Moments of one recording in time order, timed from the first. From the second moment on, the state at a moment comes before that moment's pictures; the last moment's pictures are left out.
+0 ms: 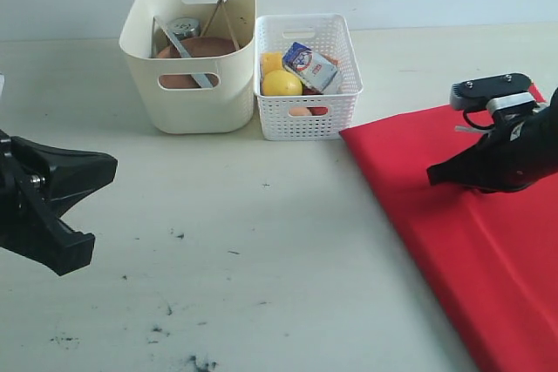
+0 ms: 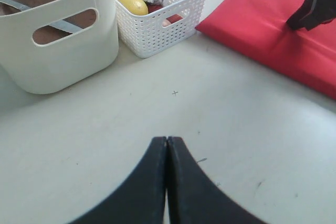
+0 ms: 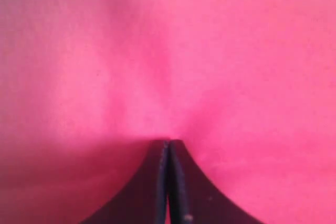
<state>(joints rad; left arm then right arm) -0.66 0.94 -0.40 -0.40 0.10 0.38 0.10 1.83 -0.71 0.02 0.11 -0.07</state>
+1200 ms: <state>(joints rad) -0.66 0.94 -0.40 -0.40 0.10 0.37 0.20 2.02 -0.97 0.09 0.04 -0.14</state>
